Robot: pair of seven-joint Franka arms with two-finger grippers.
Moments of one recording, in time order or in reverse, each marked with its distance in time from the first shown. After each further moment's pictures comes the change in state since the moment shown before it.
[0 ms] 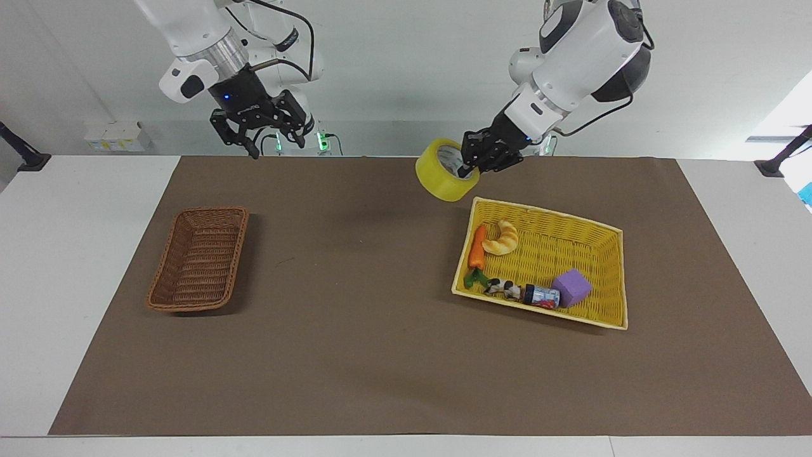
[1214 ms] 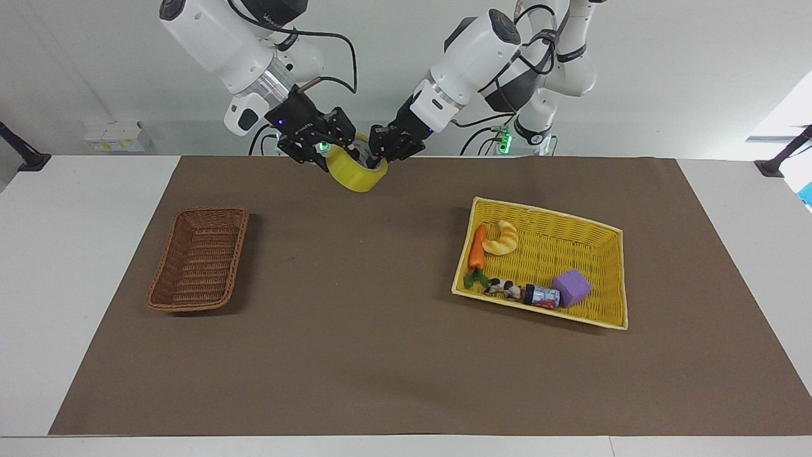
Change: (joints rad) left arm -0.287 0.040 -0.006 -0.065 -0.038 0.371 -0.421; right arm 0.064 -0.007 0.001 -0.138 0.237 0.170 0.071
